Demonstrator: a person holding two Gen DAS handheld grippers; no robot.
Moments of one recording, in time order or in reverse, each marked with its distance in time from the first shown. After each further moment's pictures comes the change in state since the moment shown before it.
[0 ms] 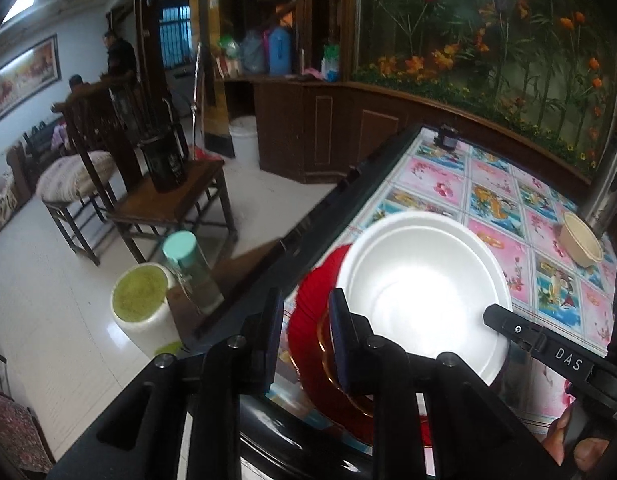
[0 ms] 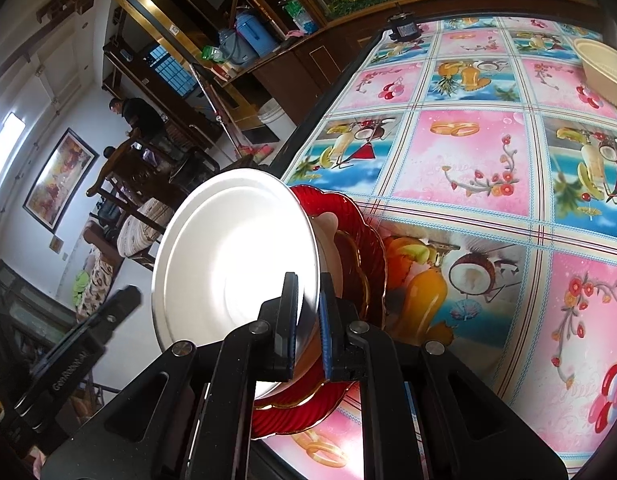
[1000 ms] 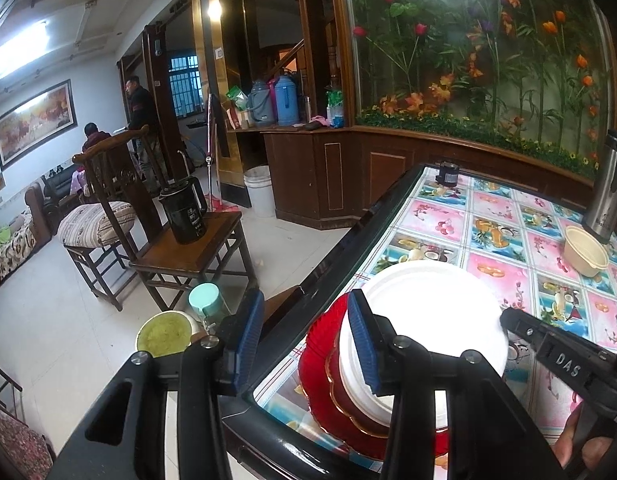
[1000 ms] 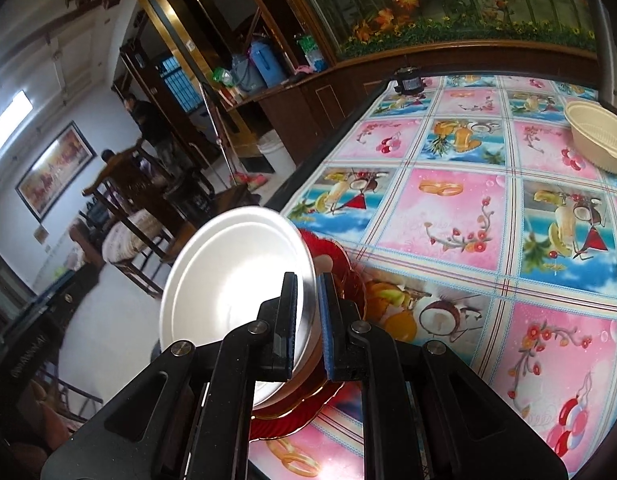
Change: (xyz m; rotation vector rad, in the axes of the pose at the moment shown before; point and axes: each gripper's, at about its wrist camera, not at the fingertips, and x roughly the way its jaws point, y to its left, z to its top) left arm -0.033 -0.016 0.008 0.062 -0.164 0.072; right arm -0.031 0.010 0.003 -0.118 -0.146 -0.056
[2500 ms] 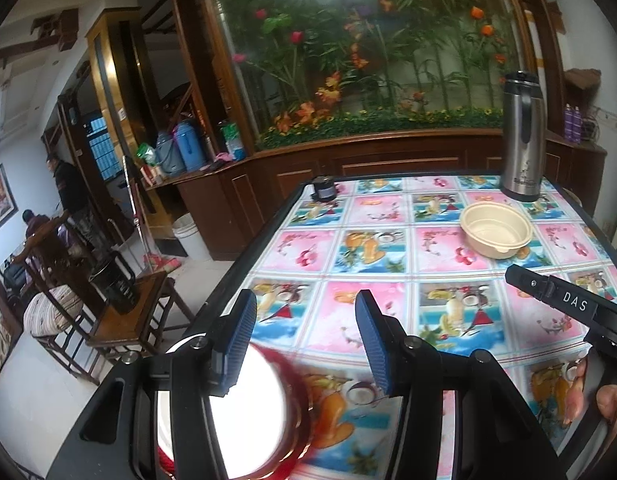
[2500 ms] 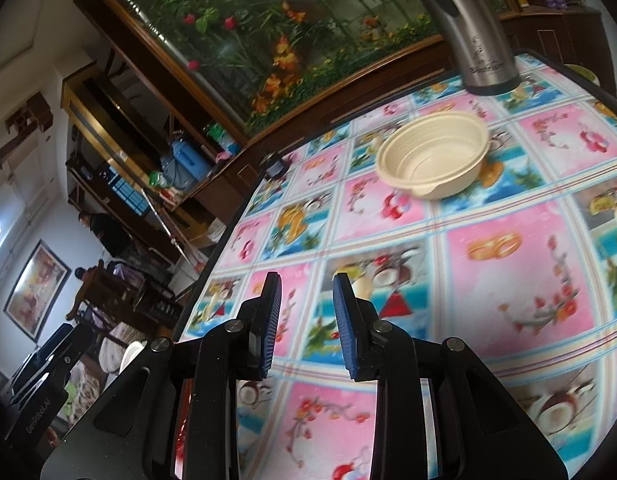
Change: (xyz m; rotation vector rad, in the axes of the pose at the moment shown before) left arm -0.036 -0.191 0.029 0.280 -0.069 -0.177; right arm -0.110 -0.195 0.043 0.320 -0.224 -0.104
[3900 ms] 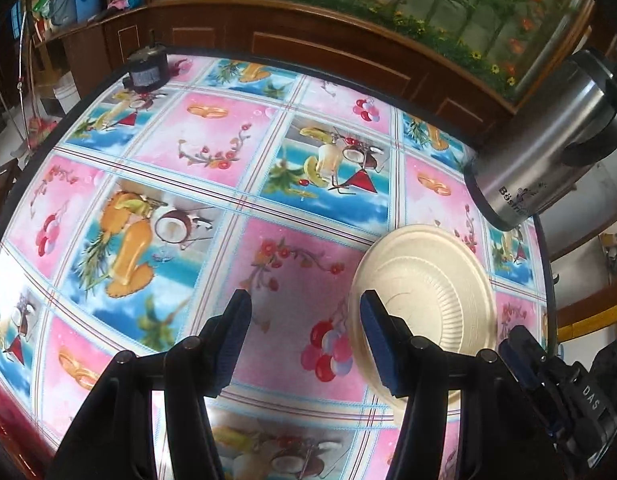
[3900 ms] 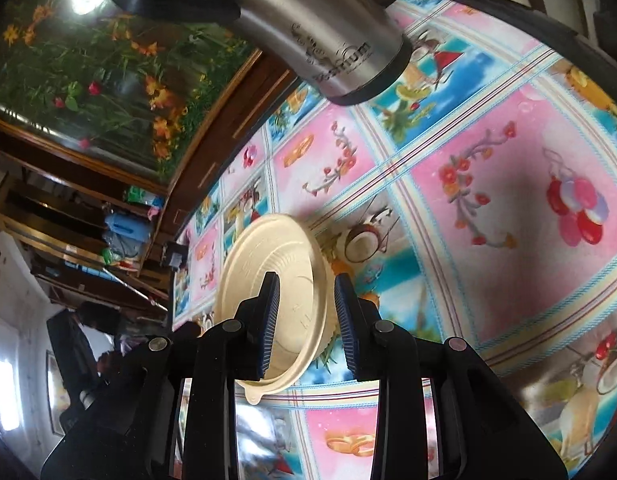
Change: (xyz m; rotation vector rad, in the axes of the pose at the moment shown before) left arm 0.270 -0.160 0.097 -0.248 0.546 -0.391; right arm 0.069 -0.182 0.153 0.409 0.114 -0.122
